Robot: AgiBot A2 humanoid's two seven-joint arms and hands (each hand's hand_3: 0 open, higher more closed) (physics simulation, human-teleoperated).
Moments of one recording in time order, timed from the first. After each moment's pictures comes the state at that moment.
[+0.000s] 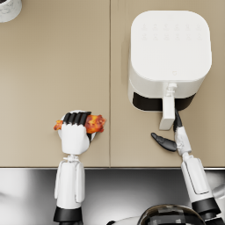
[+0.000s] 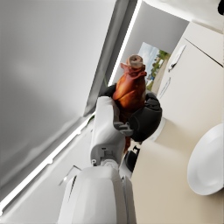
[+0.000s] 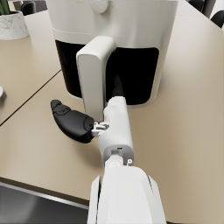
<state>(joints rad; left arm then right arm) 0.28 1.24 0.02 -1.72 2.48 0.01 0.00 0.33 -1.46 0.28 1.25 1.38 0.00 0.00</state>
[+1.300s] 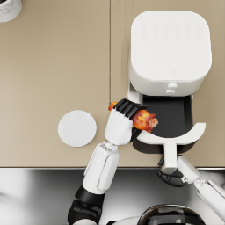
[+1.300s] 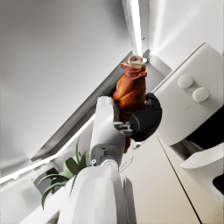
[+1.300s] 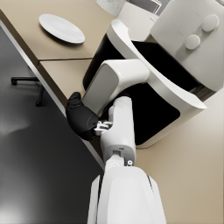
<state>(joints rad) 0.59 1.47 0.34 -1.68 2.24 0.01 0.00 0.24 -0.82 0.77 1.81 1.38 -0.09 0.00</state>
